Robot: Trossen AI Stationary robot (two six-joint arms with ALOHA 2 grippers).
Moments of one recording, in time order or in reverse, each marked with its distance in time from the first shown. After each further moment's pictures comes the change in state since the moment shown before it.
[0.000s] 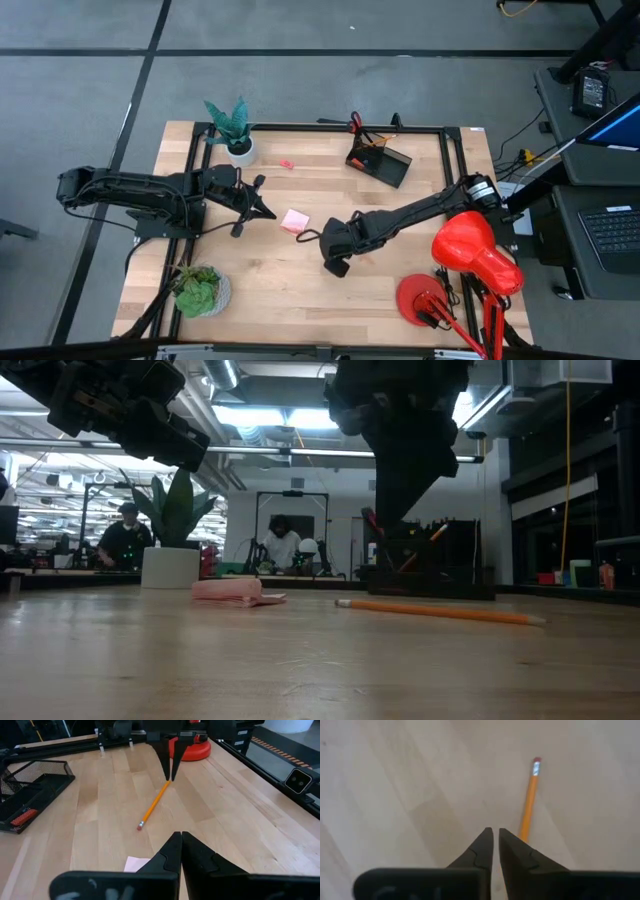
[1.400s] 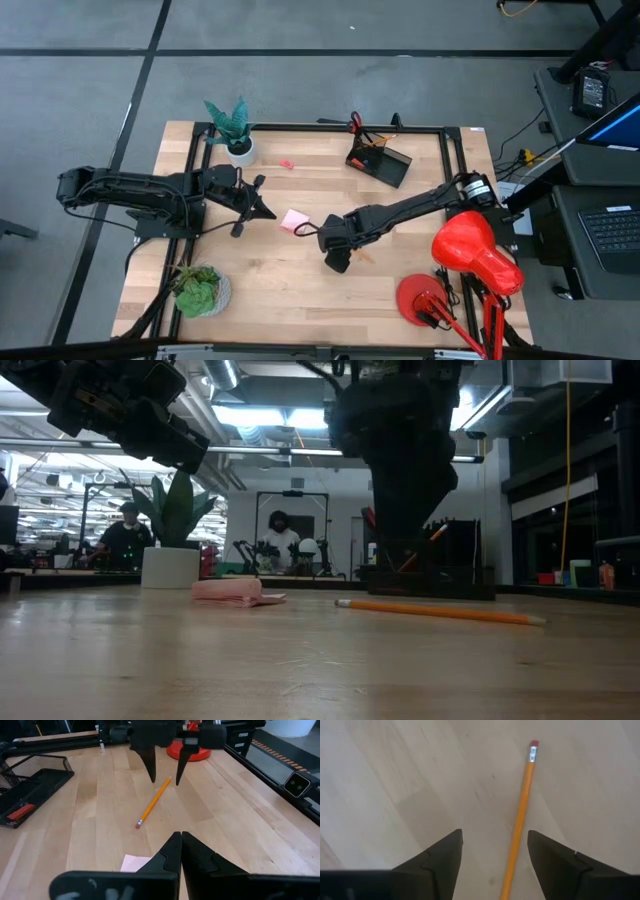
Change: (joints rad) left arm 0.000 0.000 0.000 -0.003 0.000 -0.036; right arm -0.053 0.023 0.001 -0.036 -0.089 -0.021
